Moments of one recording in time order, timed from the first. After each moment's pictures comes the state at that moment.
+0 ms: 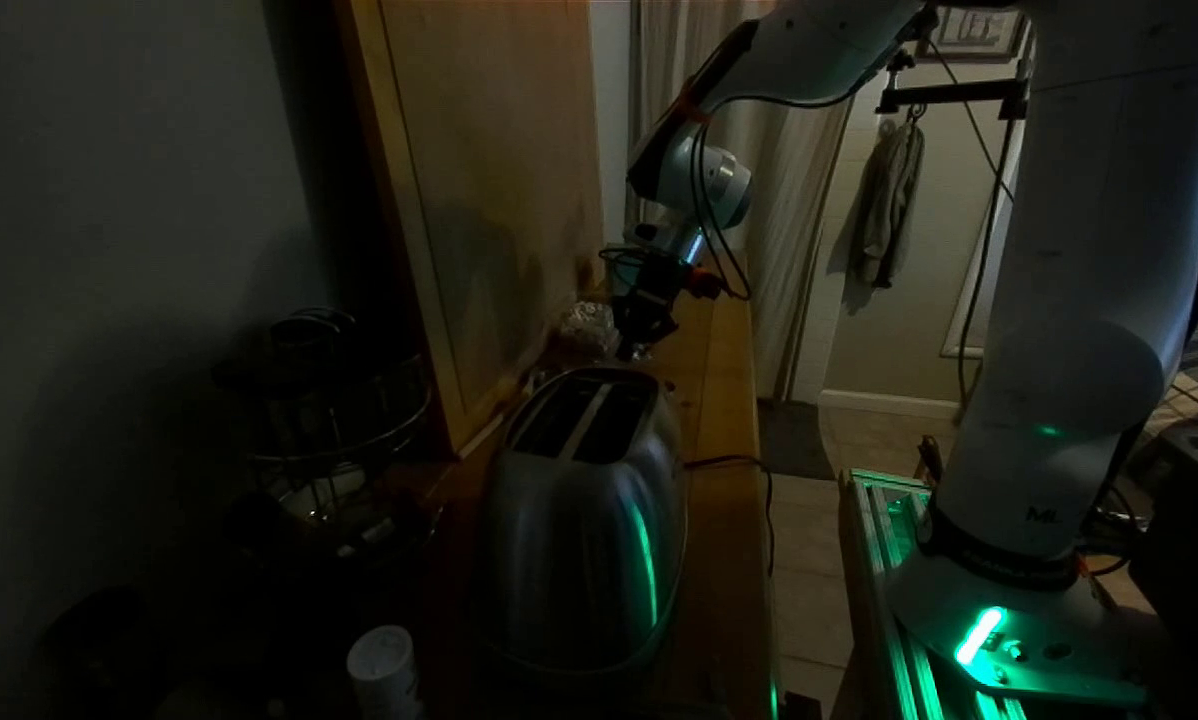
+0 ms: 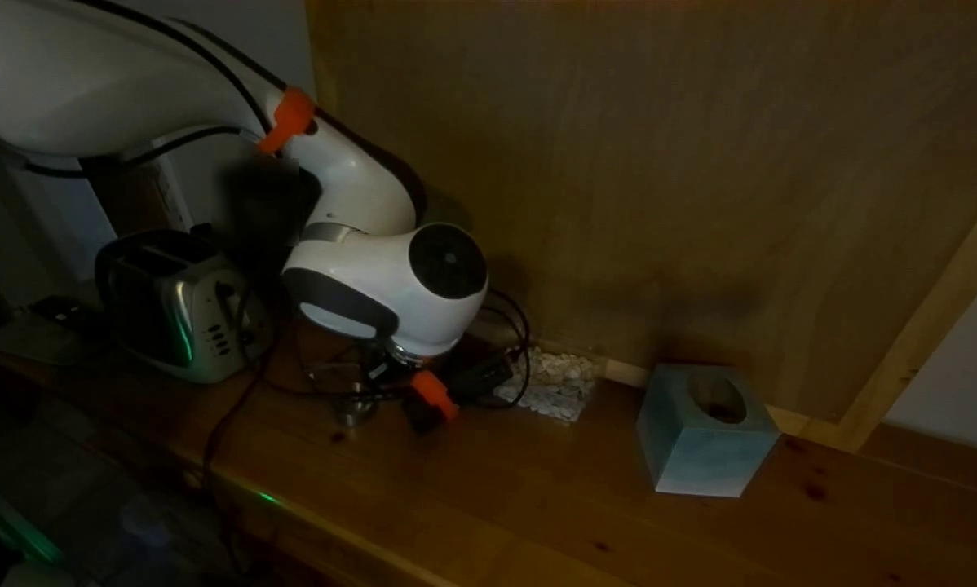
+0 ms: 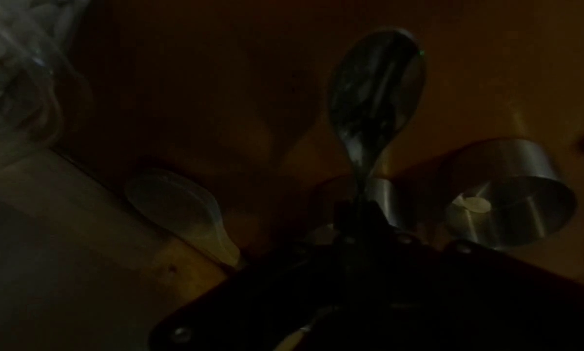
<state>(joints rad) -0.43 0.15 -0.30 -2.26 0.74 2.20 -2.37</state>
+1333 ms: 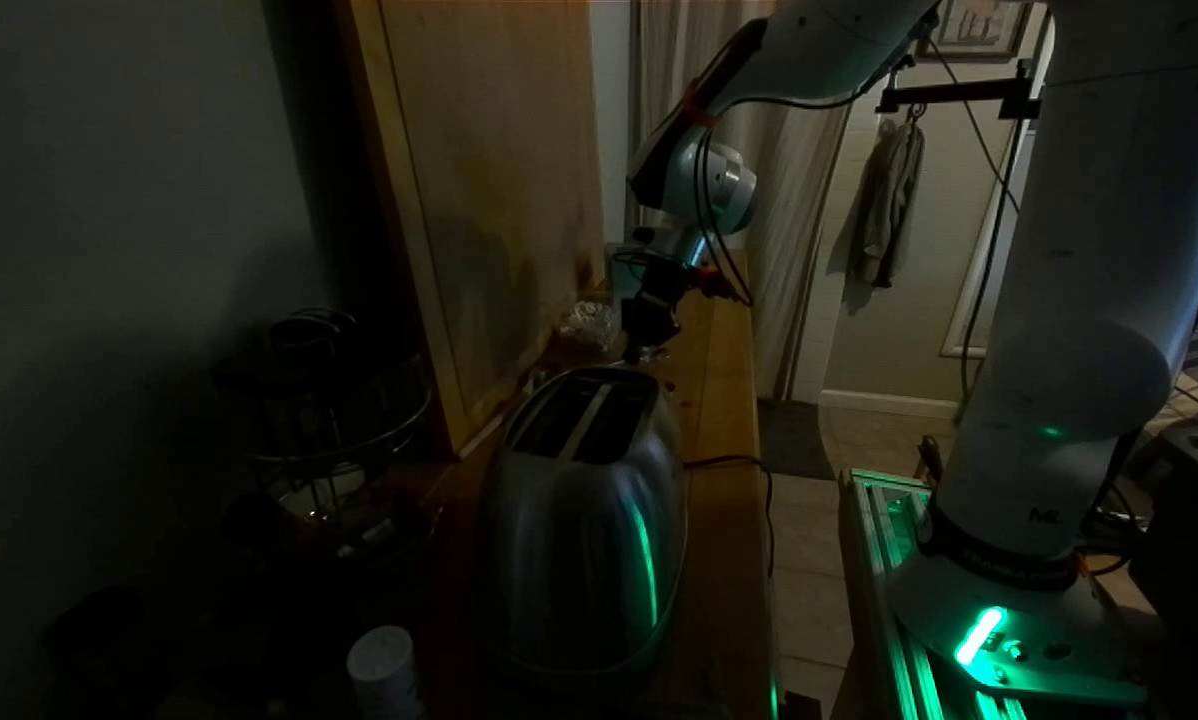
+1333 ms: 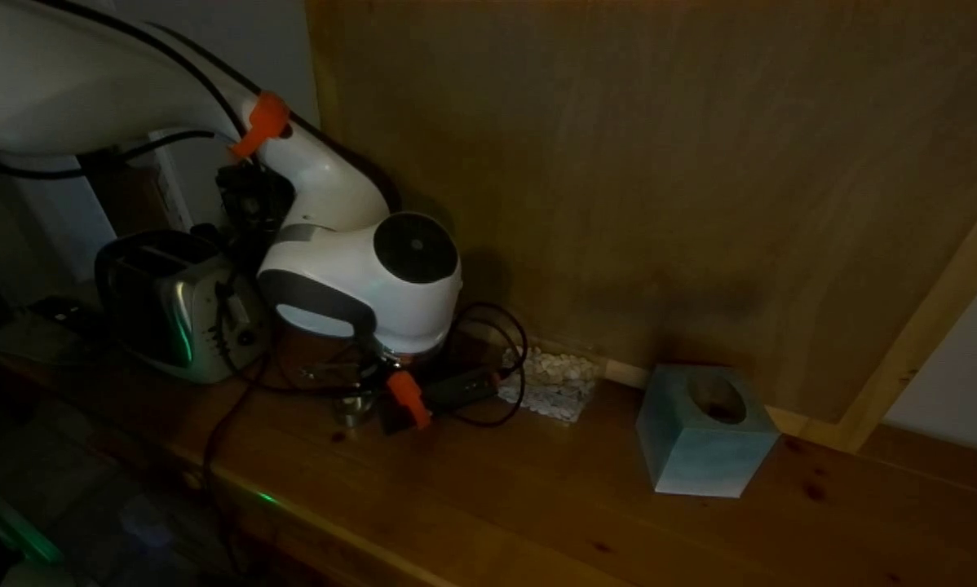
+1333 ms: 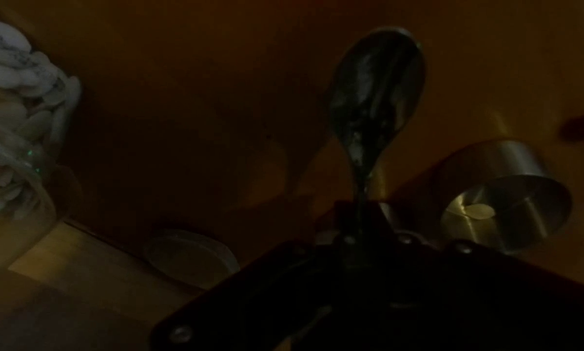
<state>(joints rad) -0.40 0.11 -0.30 -2.33 0.68 2.33 -2.12</state>
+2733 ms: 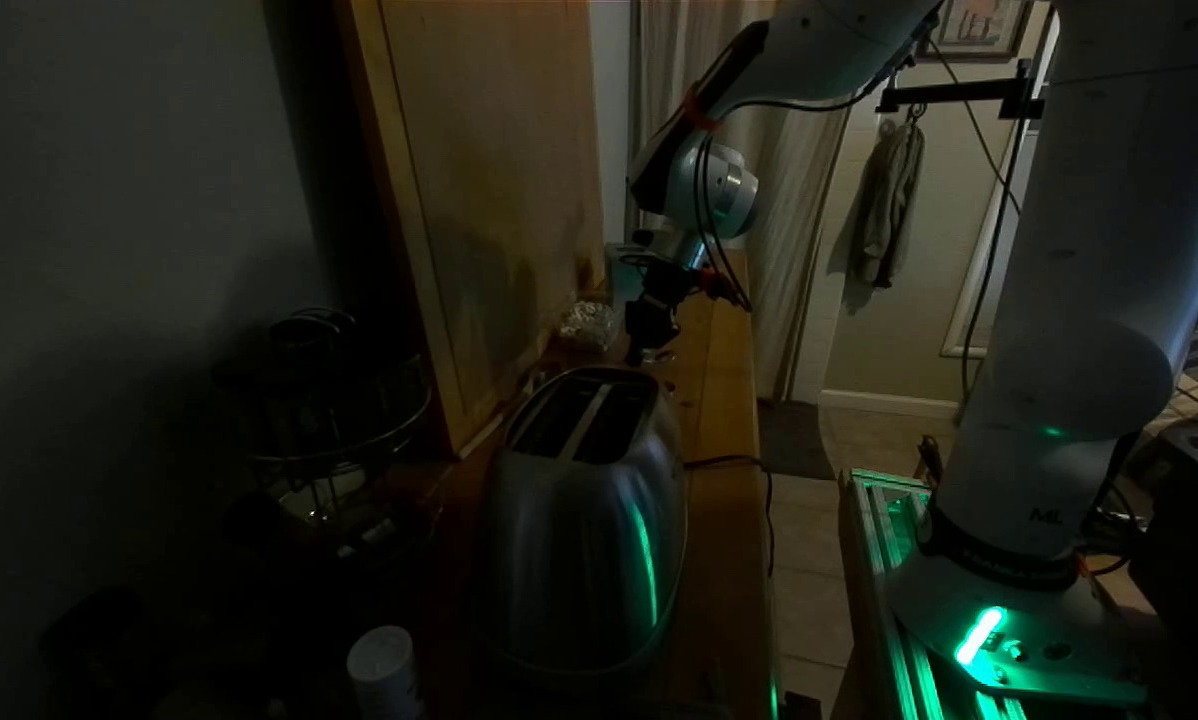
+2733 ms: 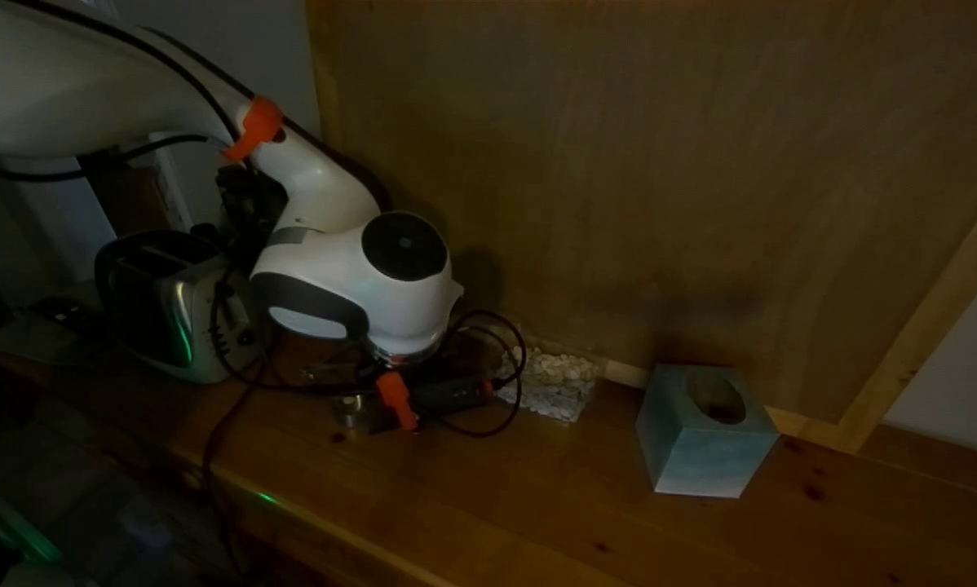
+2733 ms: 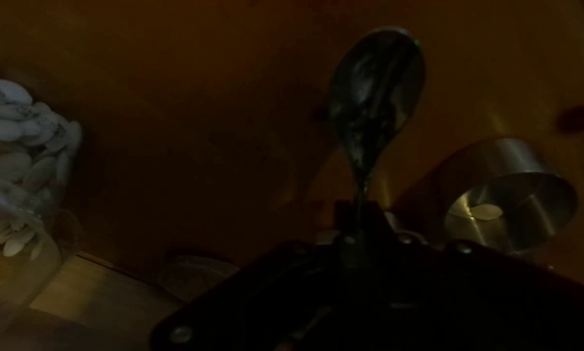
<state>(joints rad) -0.39 0.10 -0.30 -2.36 0.66 2.39 -2.00</state>
